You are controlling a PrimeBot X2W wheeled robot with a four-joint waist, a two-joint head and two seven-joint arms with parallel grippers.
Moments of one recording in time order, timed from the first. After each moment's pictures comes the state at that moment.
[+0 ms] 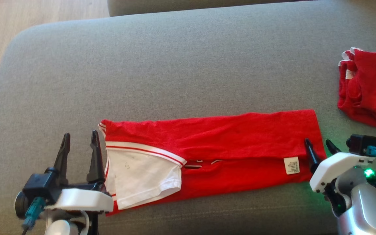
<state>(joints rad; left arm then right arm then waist) 0.05 0.08 -0.13 0.02 -0.23 0.06 -0.25 -0.29 -0.04 -0.26 0.63 0.12 0.13 0.04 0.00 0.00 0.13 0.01</state>
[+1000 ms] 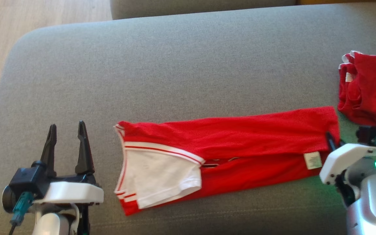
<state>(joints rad) 0.01 0.05 -0.05 0.02 -0.18 0.02 -0.25 -0.34 -0.04 -0.35 0.64 0.00 0.13 0.07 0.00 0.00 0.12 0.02</state>
